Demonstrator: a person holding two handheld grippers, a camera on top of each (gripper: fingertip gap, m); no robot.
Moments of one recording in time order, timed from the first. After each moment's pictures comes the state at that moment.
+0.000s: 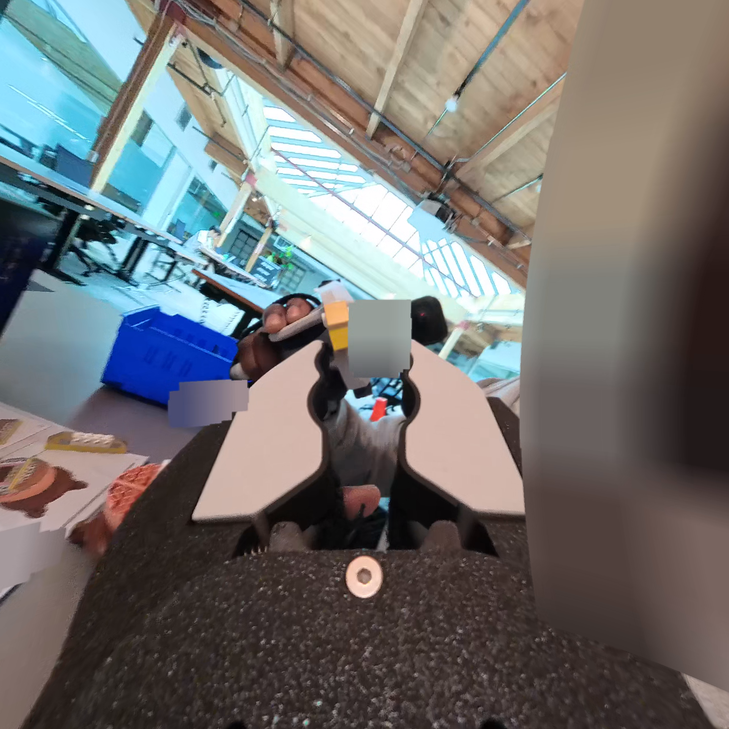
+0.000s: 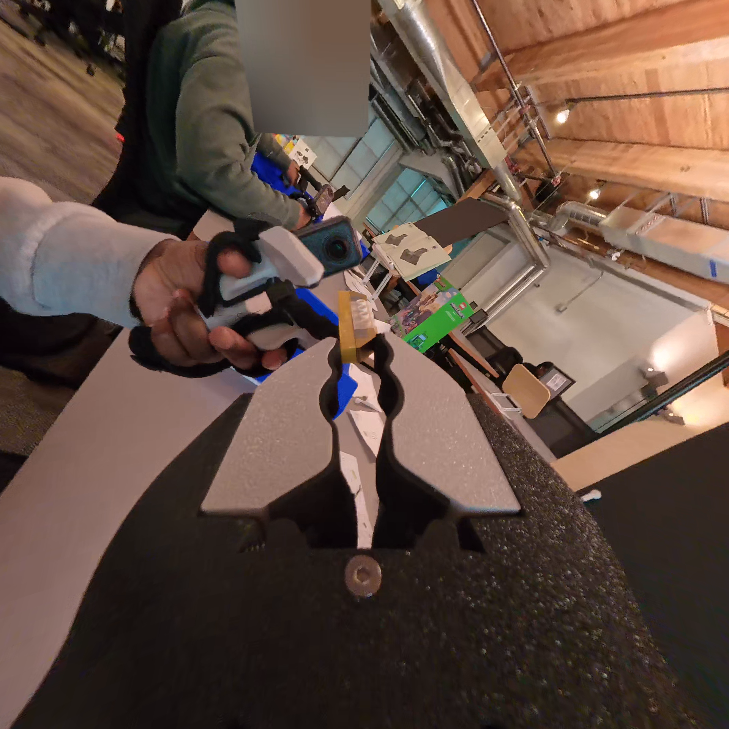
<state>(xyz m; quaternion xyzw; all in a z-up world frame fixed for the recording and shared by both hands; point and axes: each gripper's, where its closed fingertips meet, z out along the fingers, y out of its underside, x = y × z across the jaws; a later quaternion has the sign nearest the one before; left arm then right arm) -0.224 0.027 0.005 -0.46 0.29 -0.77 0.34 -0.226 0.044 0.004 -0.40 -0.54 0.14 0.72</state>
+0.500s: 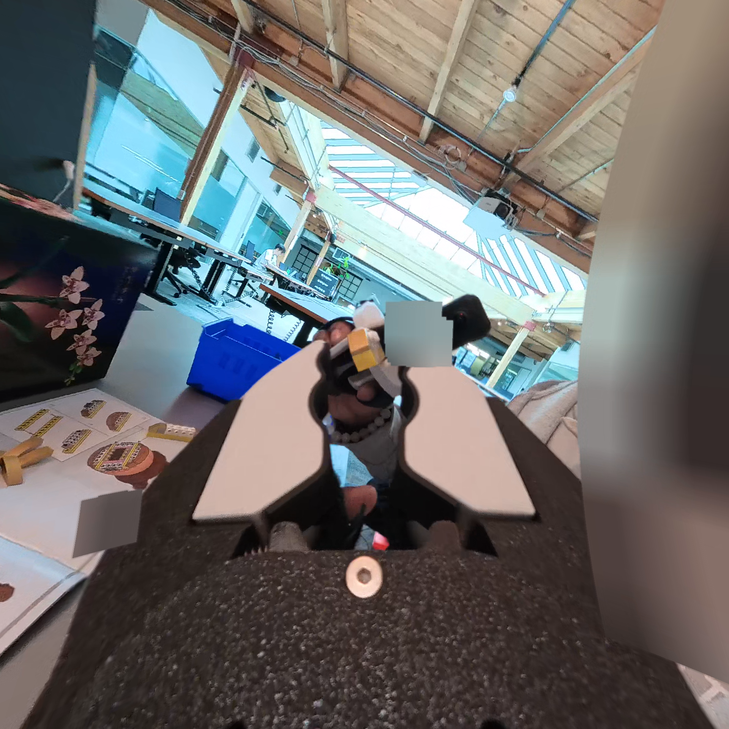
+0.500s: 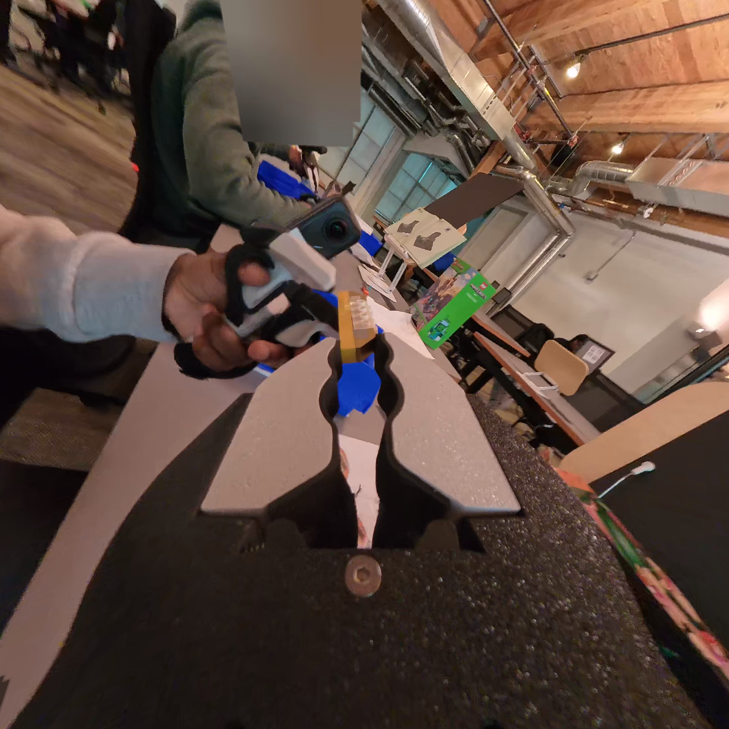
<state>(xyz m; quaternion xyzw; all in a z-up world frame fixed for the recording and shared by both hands) -0.234 0.041 -0.003 -0.49 0.29 -0.72 0.40 -0.226 0.039 -0.004 -0.44 -0.52 0.19 0.71</state>
